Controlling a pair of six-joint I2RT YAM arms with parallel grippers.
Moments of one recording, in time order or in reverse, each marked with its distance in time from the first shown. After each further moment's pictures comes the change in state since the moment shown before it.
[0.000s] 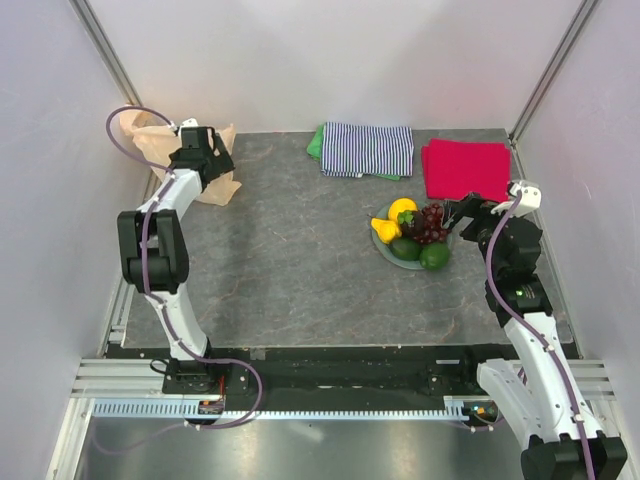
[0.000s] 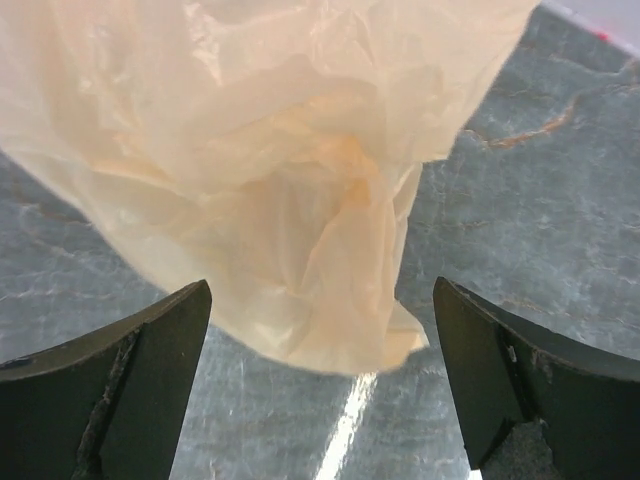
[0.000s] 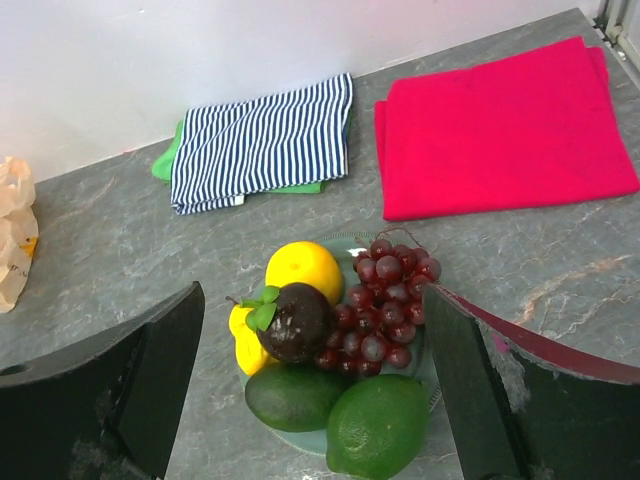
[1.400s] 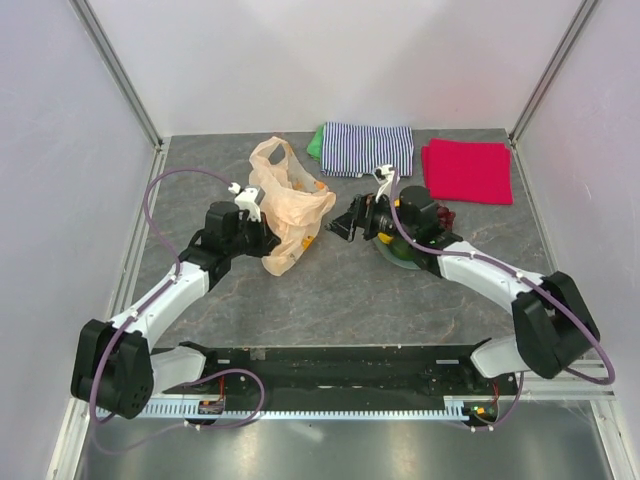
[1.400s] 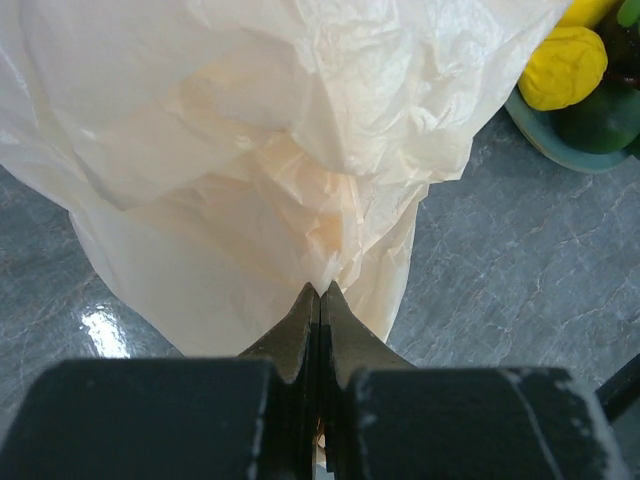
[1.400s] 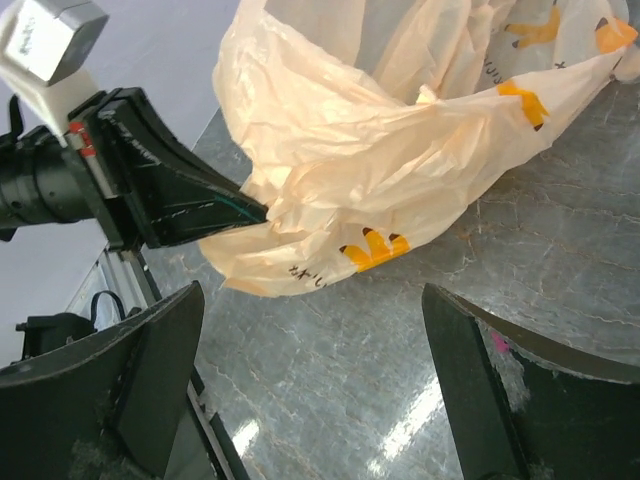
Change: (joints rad) left arm -0.339 -0.731 -0.787 0.136 0.502 0.103; right arm 0.463 0.684 0.181 0.389 -0.483 0.183
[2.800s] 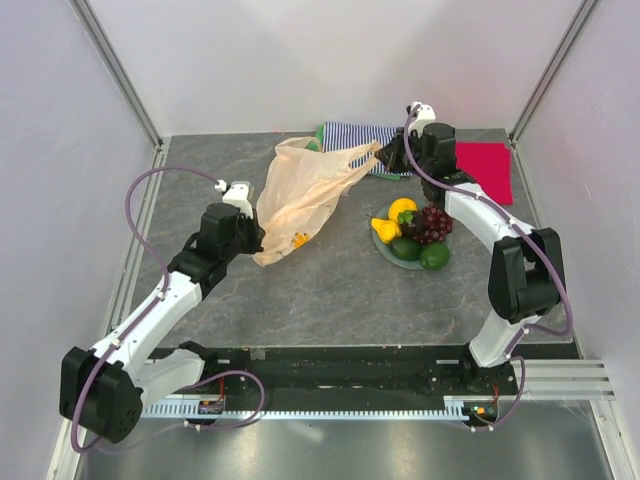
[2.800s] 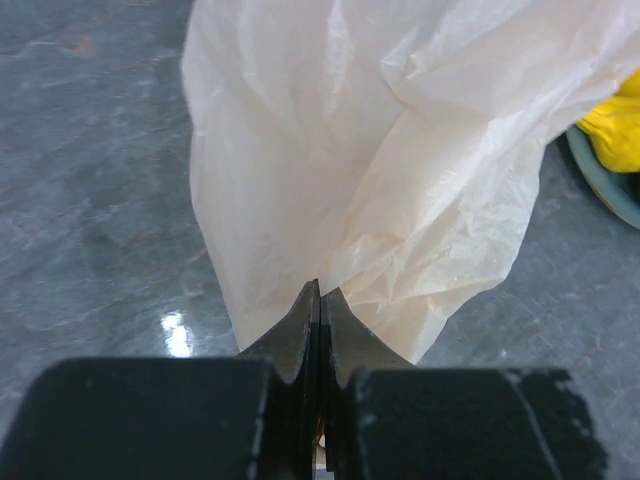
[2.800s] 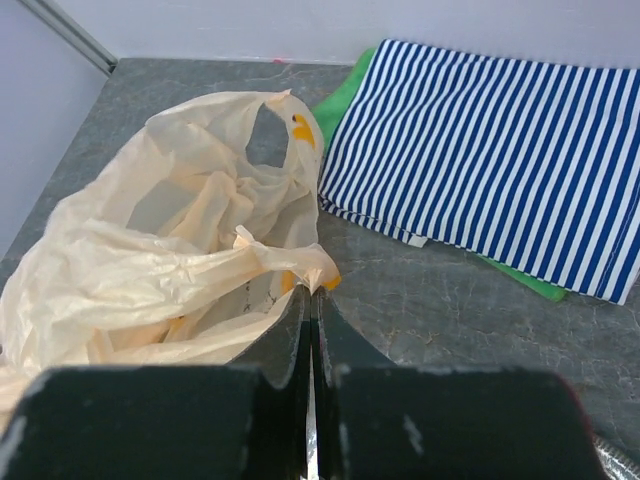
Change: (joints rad) left arm -0.066 -0.134 0.034 -0.124 -0.295 -0.004; right arm -0.286 0.345 0.493 -0.192 0.173 -0.235
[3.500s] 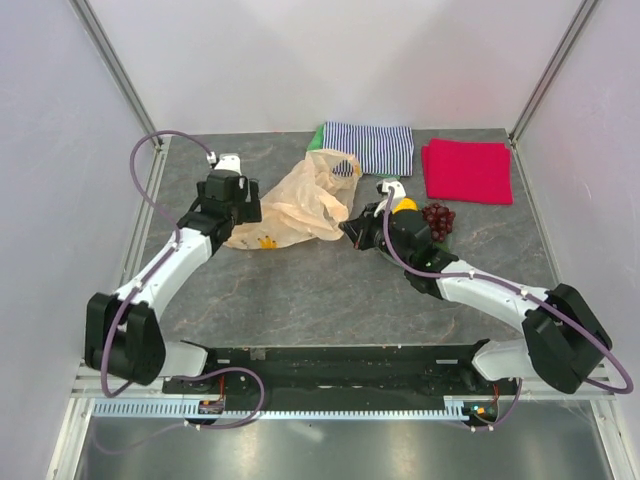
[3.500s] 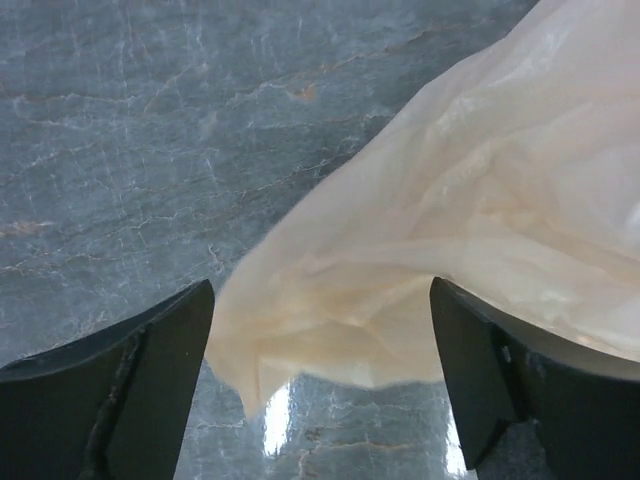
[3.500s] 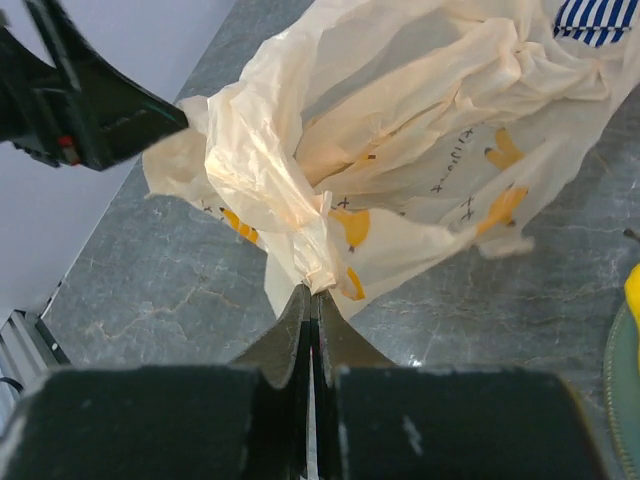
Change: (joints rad) left arm 0.109 0.331 0.261 -0.069 -0.304 0.089; right arm 0.418 -0.406 -0.594 0.264 0.216 0.198
